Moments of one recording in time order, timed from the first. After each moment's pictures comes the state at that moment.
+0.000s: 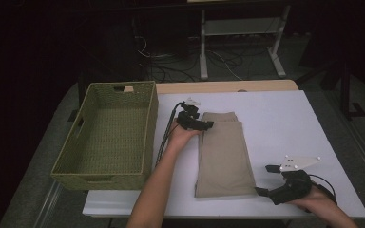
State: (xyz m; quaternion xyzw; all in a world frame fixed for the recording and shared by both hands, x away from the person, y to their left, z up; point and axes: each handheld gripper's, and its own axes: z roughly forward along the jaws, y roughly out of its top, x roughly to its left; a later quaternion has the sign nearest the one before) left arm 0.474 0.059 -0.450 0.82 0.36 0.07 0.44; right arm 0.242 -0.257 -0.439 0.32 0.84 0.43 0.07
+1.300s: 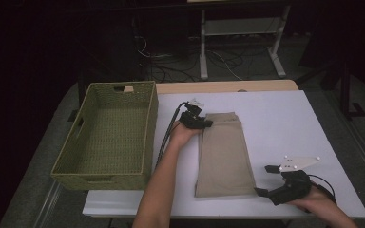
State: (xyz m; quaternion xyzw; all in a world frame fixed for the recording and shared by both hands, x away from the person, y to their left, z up) left arm 0.483 0.055 -0.459 0.84 0.33 0.04 0.43; right arm 0.241 -0.256 -0.439 0.32 0.84 0.43 0.07
